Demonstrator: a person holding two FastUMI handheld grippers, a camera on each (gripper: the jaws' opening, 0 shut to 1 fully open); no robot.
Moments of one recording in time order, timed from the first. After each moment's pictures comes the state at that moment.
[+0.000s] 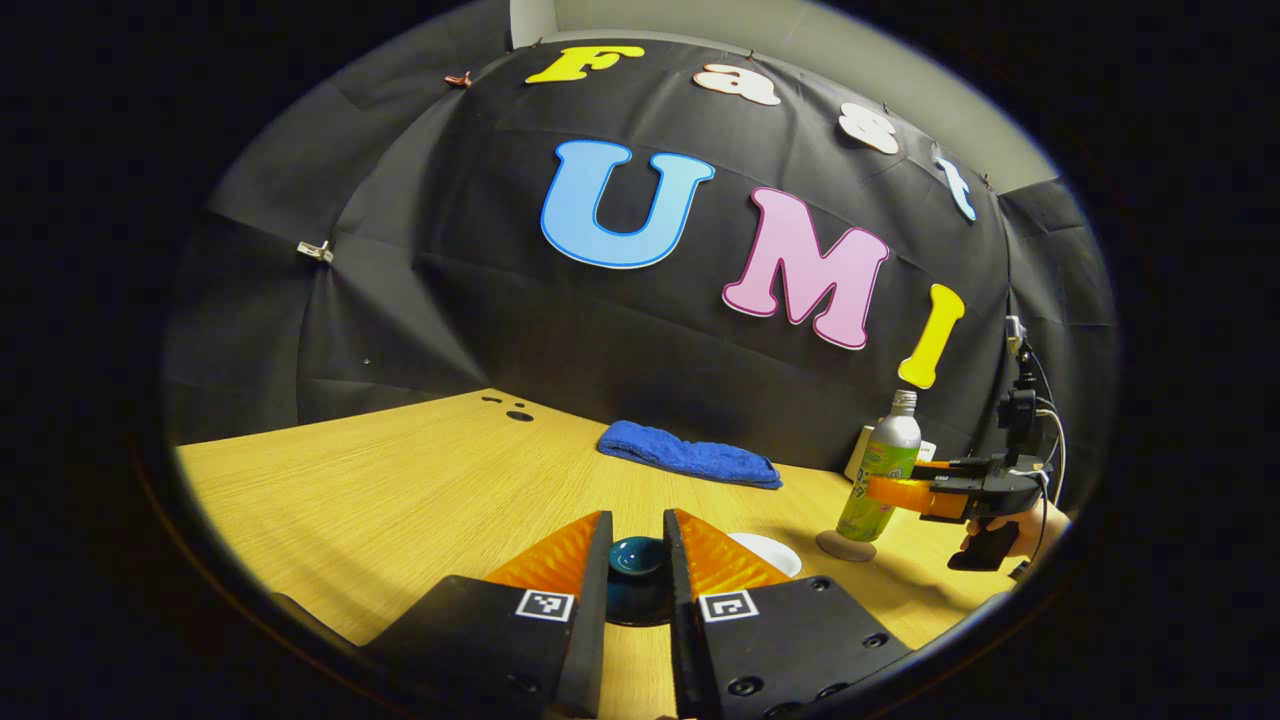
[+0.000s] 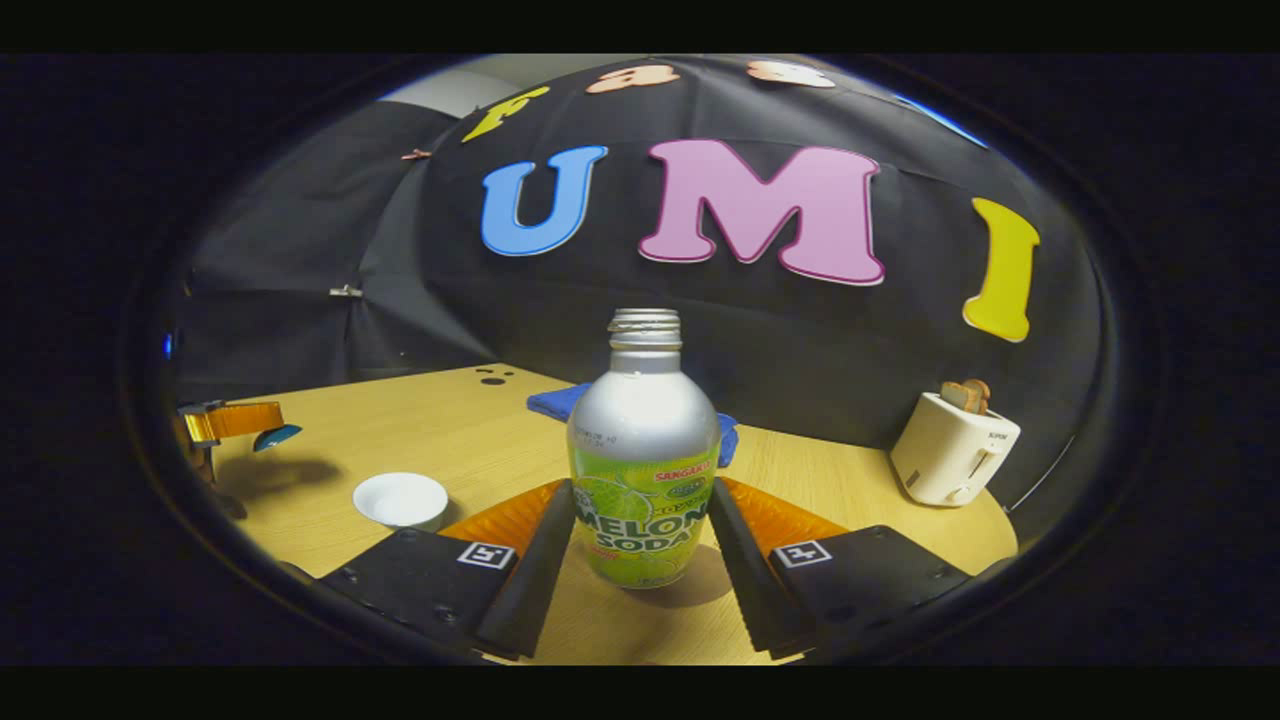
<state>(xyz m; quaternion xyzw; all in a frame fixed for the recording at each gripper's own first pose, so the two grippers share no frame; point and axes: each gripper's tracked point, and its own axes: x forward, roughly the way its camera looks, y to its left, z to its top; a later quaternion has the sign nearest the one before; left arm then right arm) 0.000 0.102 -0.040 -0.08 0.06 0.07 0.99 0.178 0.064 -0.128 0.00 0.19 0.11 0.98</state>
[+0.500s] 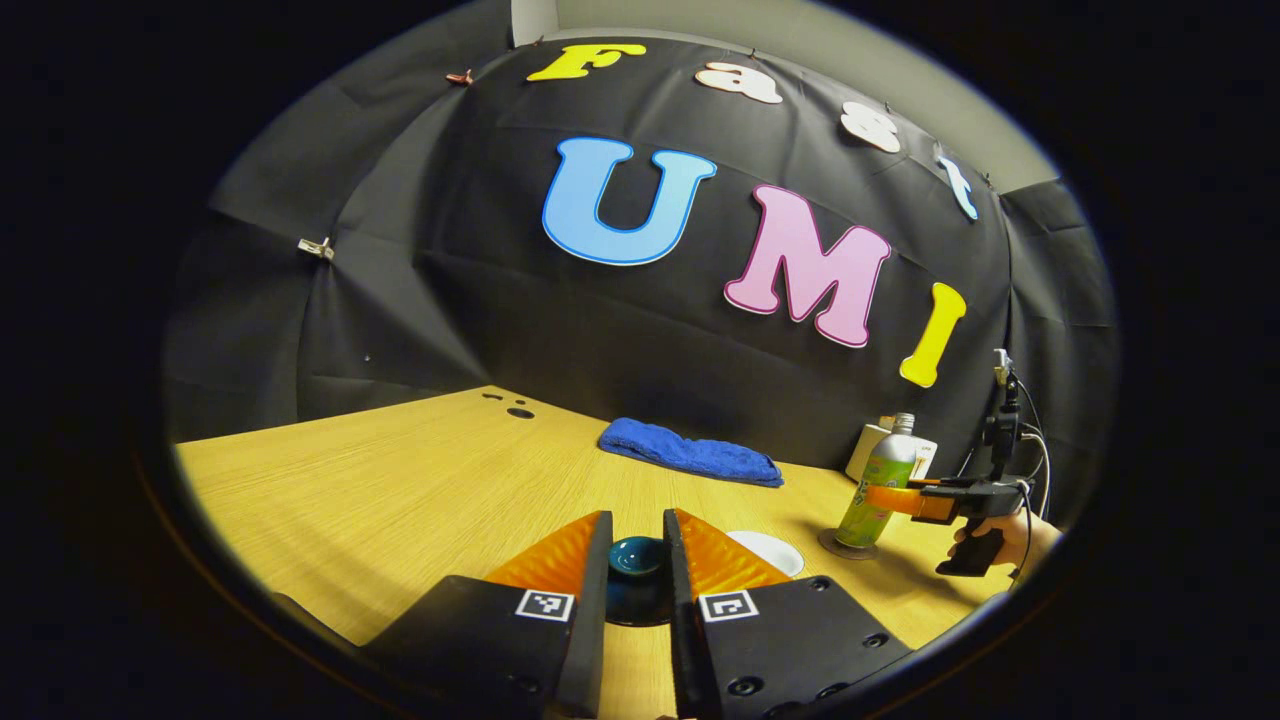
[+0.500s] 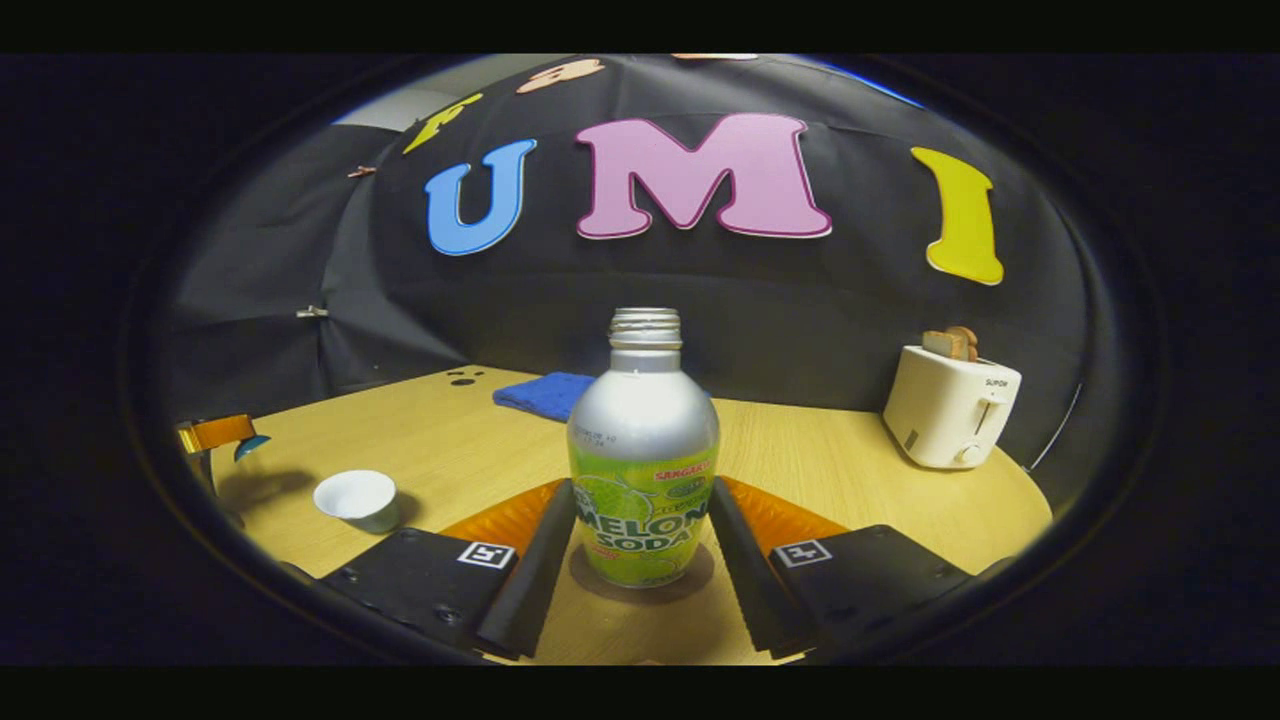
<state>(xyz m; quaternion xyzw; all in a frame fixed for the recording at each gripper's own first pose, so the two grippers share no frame) 0.001 0.103 -0.044 -0.09 0.06 0.07 0.99 0.186 0.038 -0.161 0.04 0.22 0.08 0.97</state>
